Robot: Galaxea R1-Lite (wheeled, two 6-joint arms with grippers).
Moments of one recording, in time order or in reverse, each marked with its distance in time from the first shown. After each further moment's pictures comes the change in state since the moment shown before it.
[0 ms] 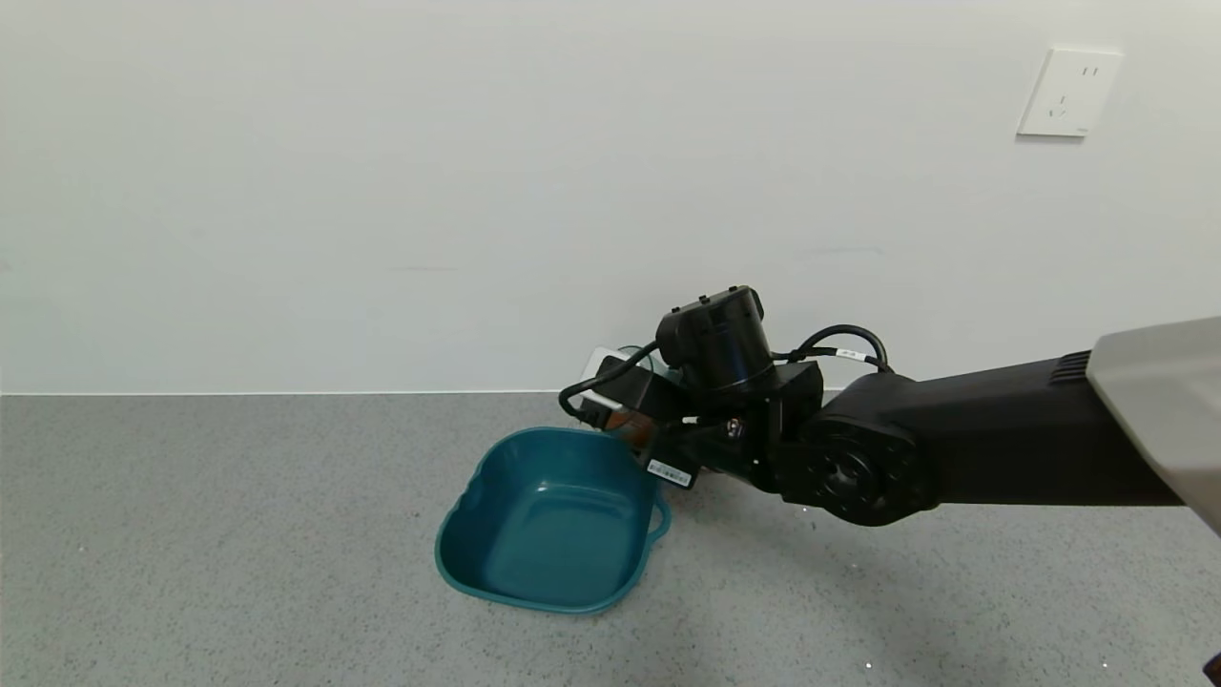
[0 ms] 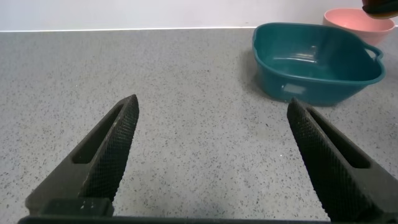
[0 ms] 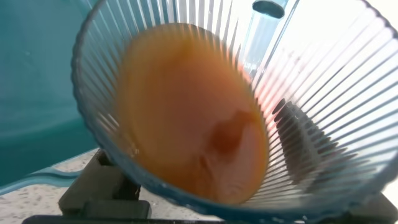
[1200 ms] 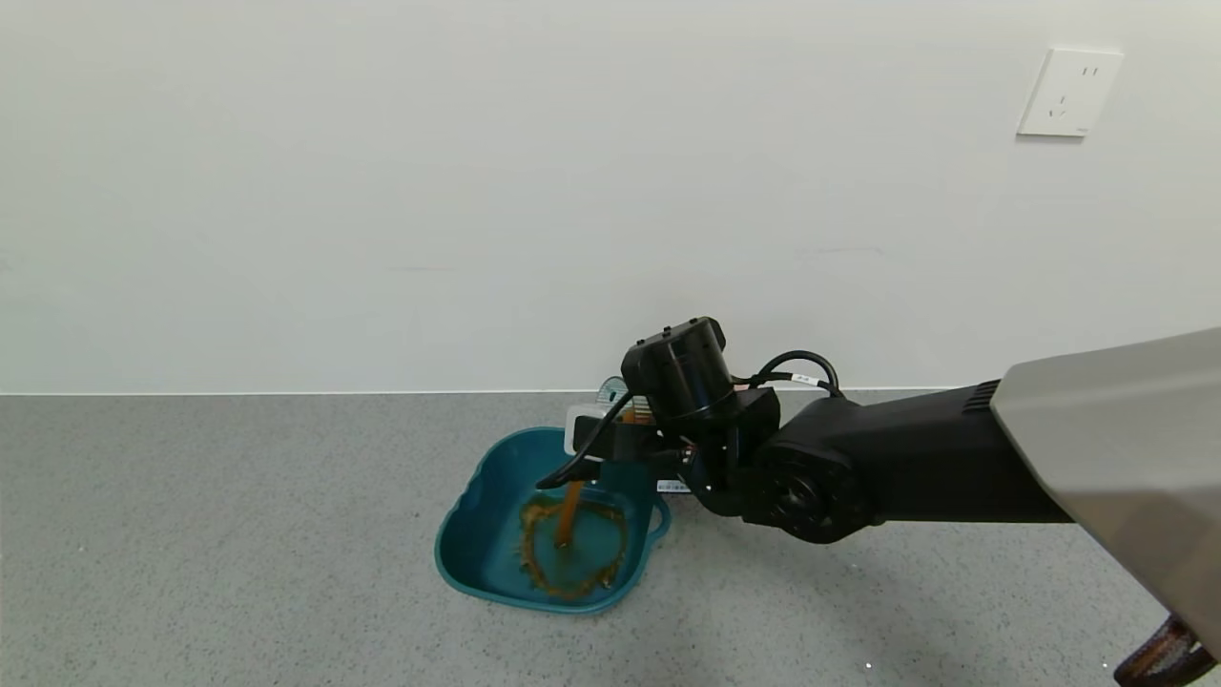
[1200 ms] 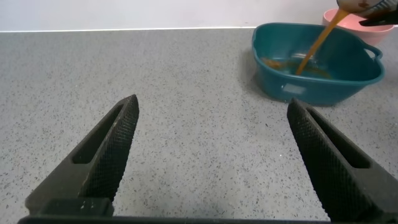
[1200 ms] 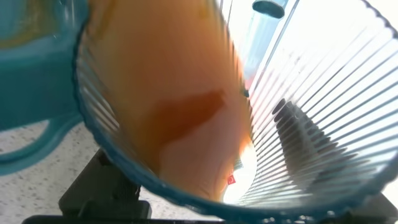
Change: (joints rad) left arm 0.000 0.000 0.000 0.000 0.000 0.000; right arm 0.027 0.079 -0.043 -0.006 -0.193 -0.349
